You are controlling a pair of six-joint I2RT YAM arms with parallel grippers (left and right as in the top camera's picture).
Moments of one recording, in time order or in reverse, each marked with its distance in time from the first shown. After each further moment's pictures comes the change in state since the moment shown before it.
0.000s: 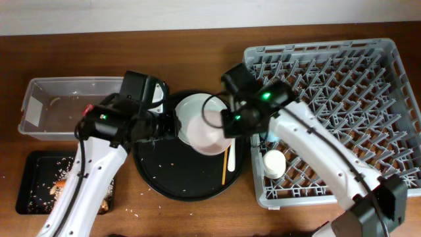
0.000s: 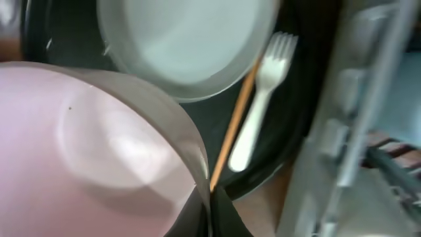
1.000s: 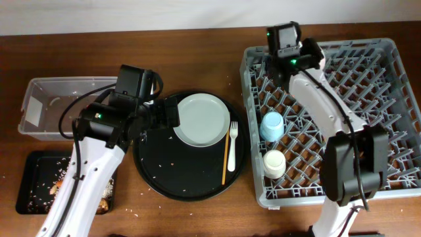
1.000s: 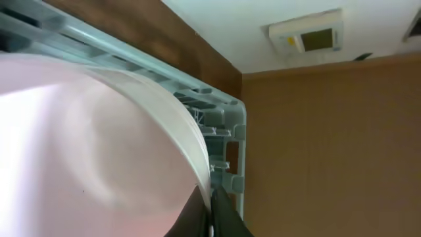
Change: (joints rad) left arm 0.000 0.000 0.056 0.009 -0.271 0.018; right arm -0.319 0.285 0.053 0.676 1.101 -1.014
